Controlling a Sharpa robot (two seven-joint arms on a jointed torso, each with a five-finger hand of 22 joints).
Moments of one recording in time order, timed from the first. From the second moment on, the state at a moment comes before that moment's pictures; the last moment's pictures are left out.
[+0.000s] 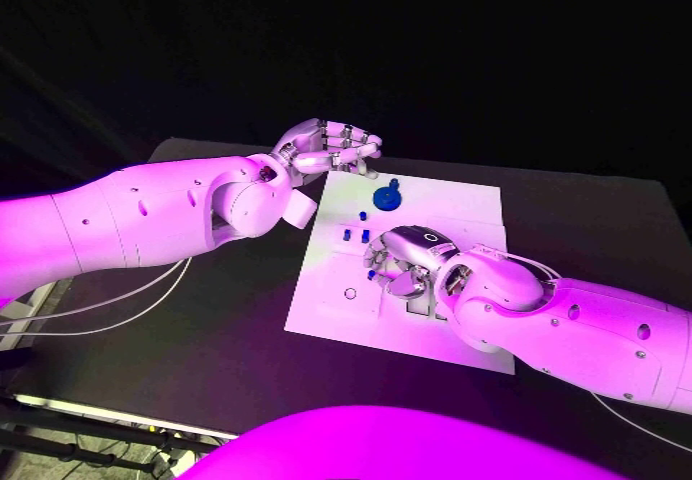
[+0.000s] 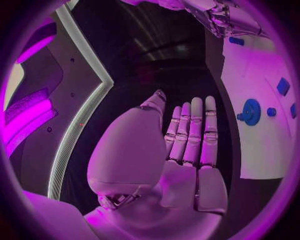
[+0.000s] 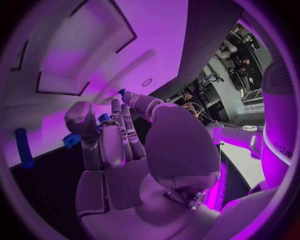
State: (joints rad) left arm 1.20 -0.90 -0.01 1.45 -0.18 -0.10 0.39; left_hand 1.53 -0.13 0.19 0.28 0.07 0.82 0.21 0.27 0.29 0.92 0.17 0.35 0.17 0.83 0.12 0.89 0.50 0.18 0.91 0.24 0.27 0.25; right arm 1.19 -0.49 -0.23 1.52 -1.51 -0.36 -0.17; right_hand 1.29 -0.19 0.65 -0.06 0.11 0.93 0.16 0.27 0.41 1.08 0.11 0.10 0.07 1.47 0.01 1.35 1.18 0.11 1.31 0.12 0.95 1.27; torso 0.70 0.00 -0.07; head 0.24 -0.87
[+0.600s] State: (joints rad) left arm 1.20 -0.91 -0.01 1.45 -0.18 -0.10 0.39; left_hand 1.53 -0.13 0.19 0.28 0.07 0.82 0.21 0.27 0.29 0.92 0.17 0.35 0.17 0.83 0.12 0.89 0.50 0.18 0.91 0.24 0.27 0.25; right arm 1.20 -0.57 -0.23 1.61 -1.51 -0.40 -0.17; right_hand 1.37 -0.18 0.41 -0.02 0.16 0.86 0.16 0.21 0.37 0.82 0.14 0.20 0.08 1.38 0.05 1.22 0.96 0.16 1.18 0.15 0.65 1.13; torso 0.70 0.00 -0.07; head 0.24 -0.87
